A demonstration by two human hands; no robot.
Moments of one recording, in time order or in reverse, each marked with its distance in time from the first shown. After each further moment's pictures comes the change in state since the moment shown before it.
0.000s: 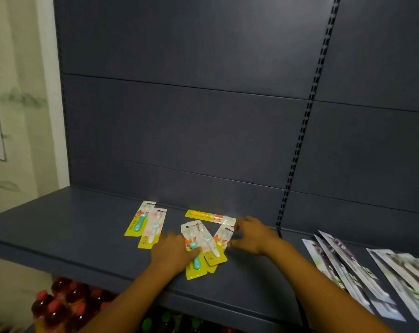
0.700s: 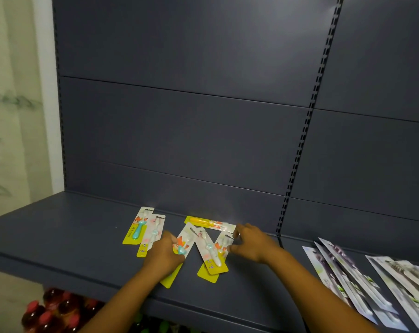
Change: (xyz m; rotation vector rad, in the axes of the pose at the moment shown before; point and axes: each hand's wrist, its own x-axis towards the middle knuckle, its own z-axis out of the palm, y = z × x) left_hand 0.018 -0.029 0.001 -0.532 -0.011 -0.068; right_hand 0.012 0.000 0.009 0.079 0.030 0.026
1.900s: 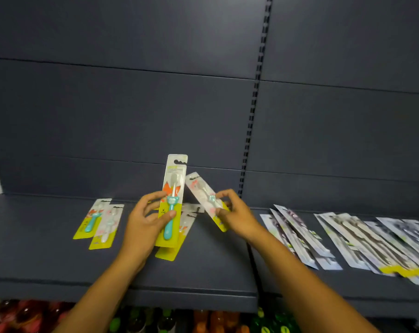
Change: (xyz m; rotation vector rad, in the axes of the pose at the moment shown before) left_hand -0.060 0.096 0.009 -0.889 0.022 0.307; right_hand -0.050 0.057 -0.006 0.857 0.319 0.031
